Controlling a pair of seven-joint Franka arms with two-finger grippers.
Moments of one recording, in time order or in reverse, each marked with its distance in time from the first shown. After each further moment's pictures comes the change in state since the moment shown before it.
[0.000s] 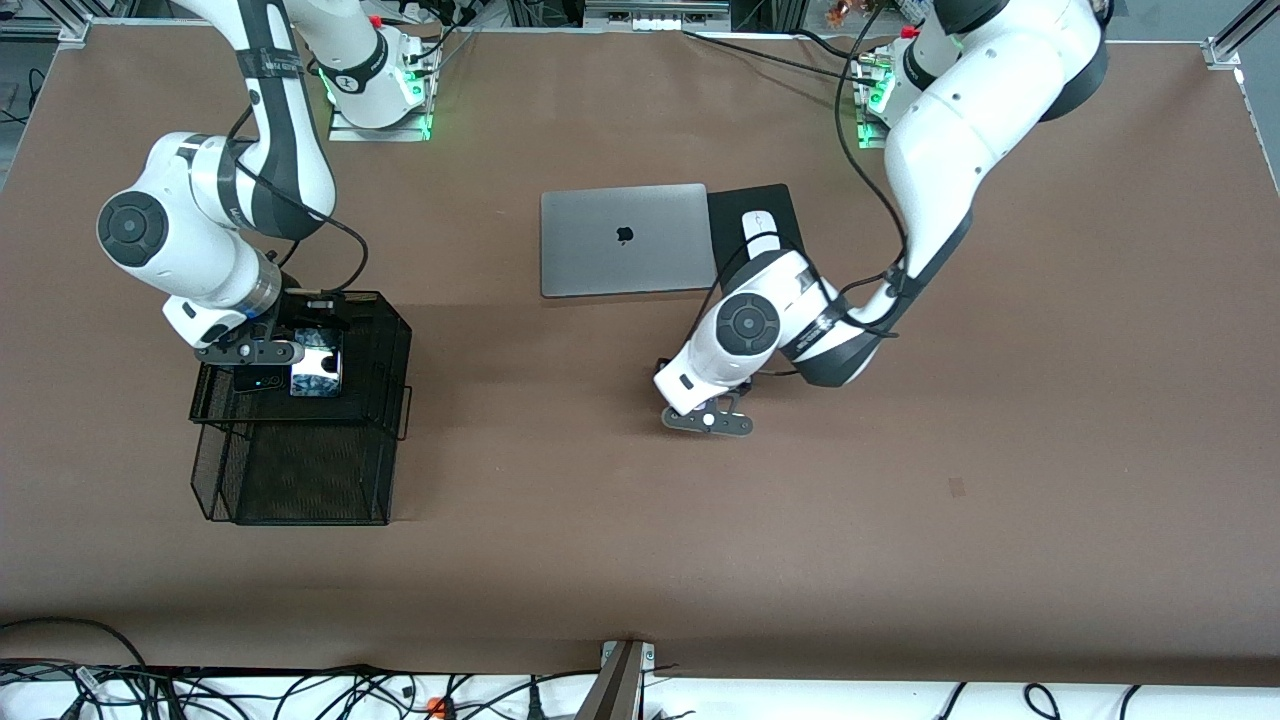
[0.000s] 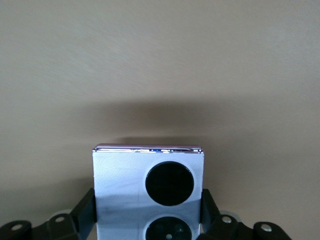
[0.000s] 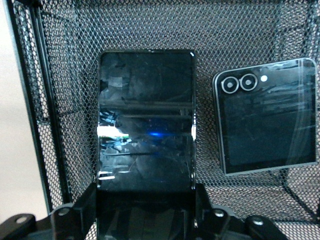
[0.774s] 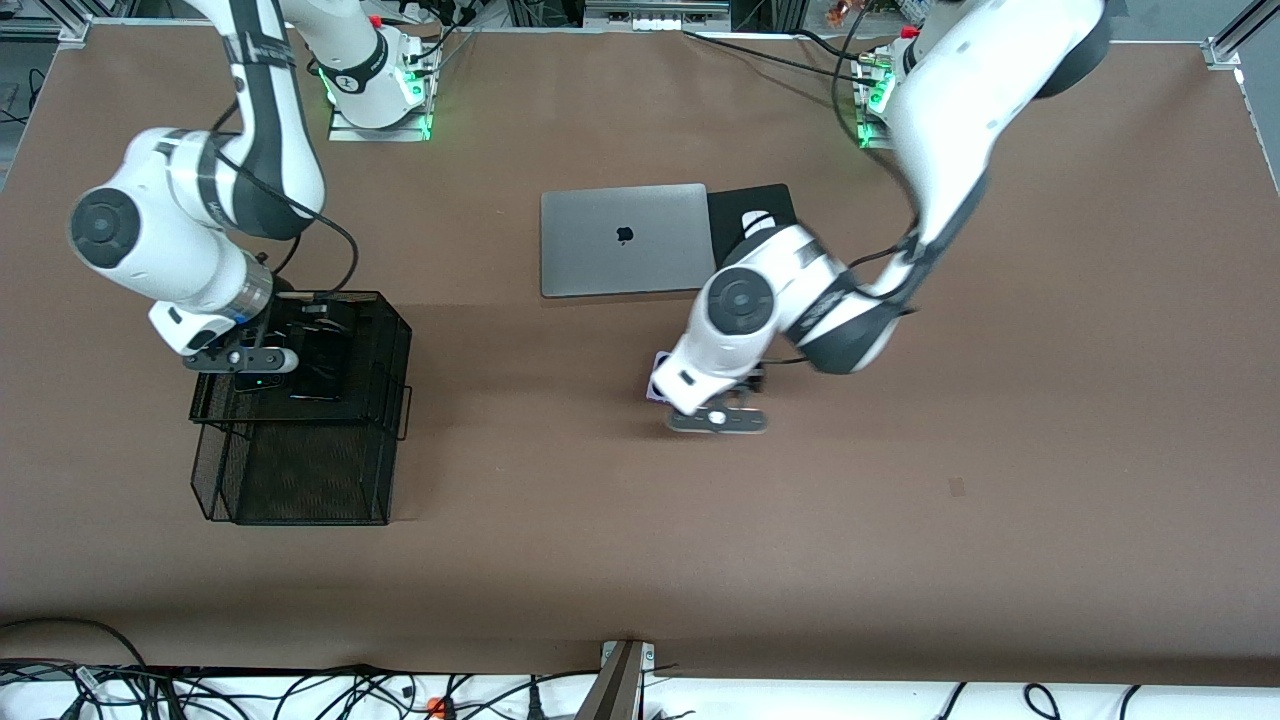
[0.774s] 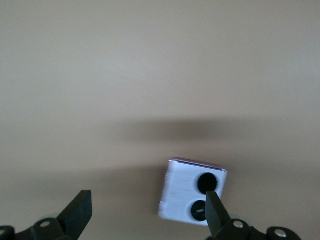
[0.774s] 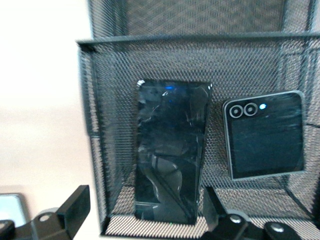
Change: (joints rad) left arm -0.006 -0.170 0.047 0.088 0.001 -0.239 -0.035; right arm -0.008 0.003 -0.014 0.160 0.033 -0.155 0.003
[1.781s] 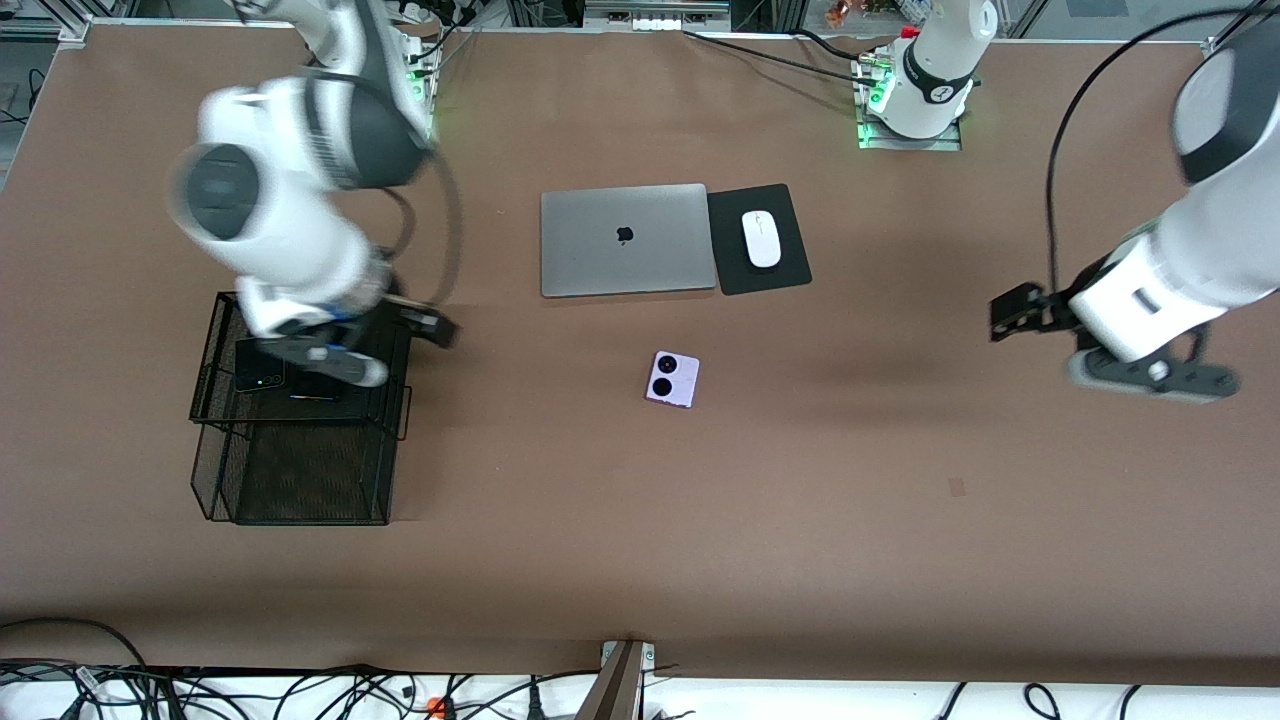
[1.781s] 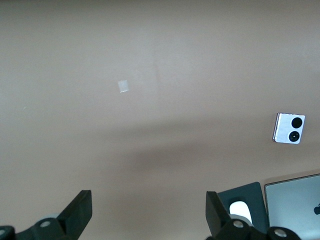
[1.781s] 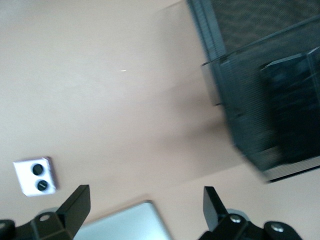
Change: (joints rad) left arm 0.252 -0.550 0.340 -0.075 -0.399 -0.386 0.717; right arm 0.002 0.159 0.281 0.435 0.004 -0.162 0.795
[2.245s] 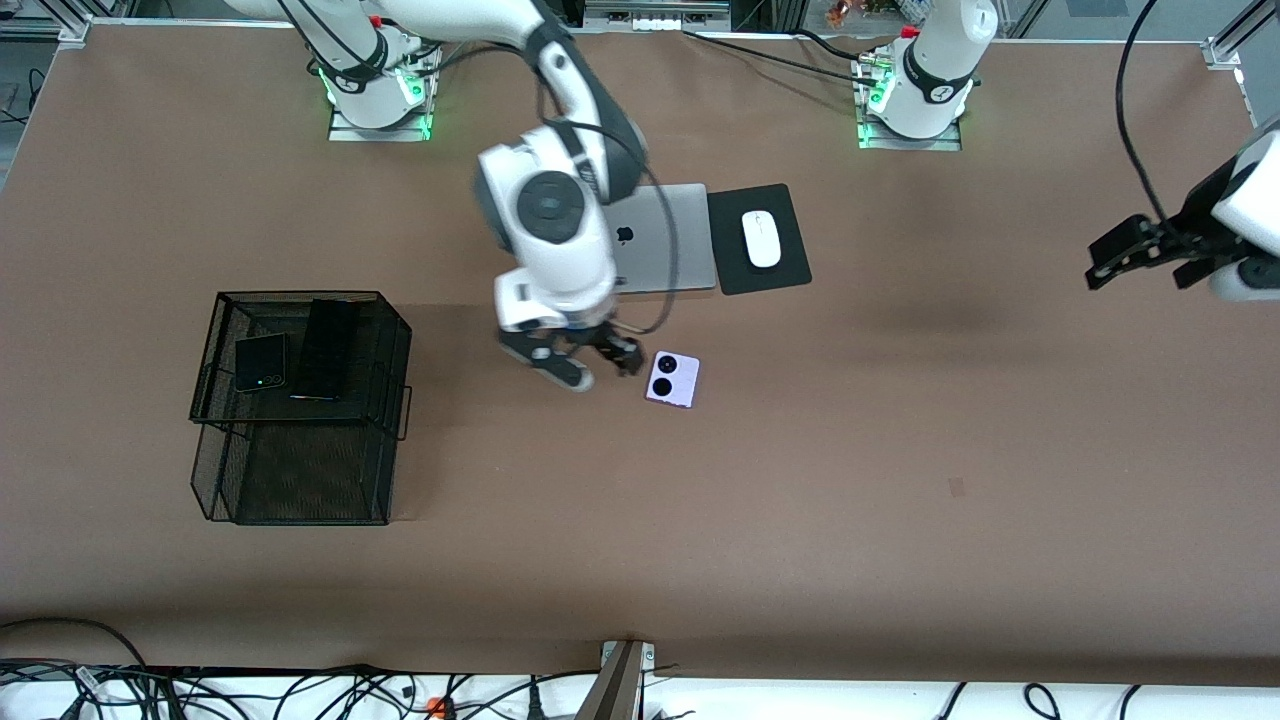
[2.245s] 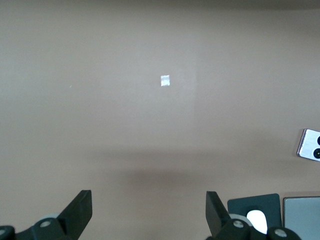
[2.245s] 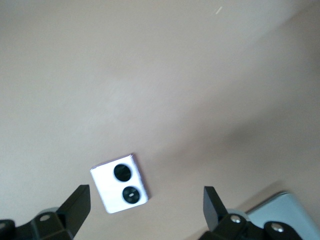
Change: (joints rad) left arm -0.119 -0.262 0.282 -0.300 -0.030 0.124 0.010; right arm 0.009 0.291 0.245 0.218 0.000 0.238 0.443
